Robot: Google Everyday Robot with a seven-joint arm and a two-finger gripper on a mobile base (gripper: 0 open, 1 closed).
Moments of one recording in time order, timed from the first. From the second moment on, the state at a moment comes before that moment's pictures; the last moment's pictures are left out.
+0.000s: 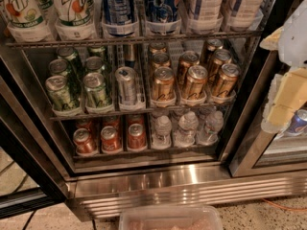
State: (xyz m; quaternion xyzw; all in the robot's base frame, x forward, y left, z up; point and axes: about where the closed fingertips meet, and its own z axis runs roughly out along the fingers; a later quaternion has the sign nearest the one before) arm 0.438 -0.217 0.977 -0.60 0.78 -0.03 0.16
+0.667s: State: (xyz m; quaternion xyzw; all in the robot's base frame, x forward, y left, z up) arm 0.442 -0.201 0.976 -0.60 0.78 -0.04 0.20
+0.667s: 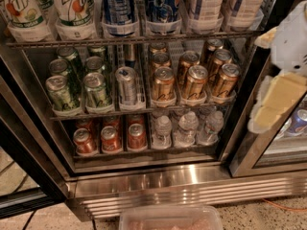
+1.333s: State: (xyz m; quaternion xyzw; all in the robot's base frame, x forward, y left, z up) arm 0.457 -0.145 0.983 -0.53 0.77 0.04 0.34
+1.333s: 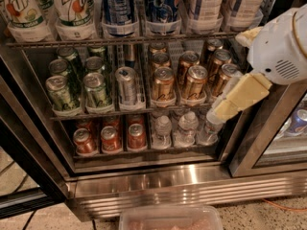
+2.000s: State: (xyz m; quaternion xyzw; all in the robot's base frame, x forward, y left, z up) arm 0.453 -0.129 0.982 -0.53 0.77 0.05 0.36
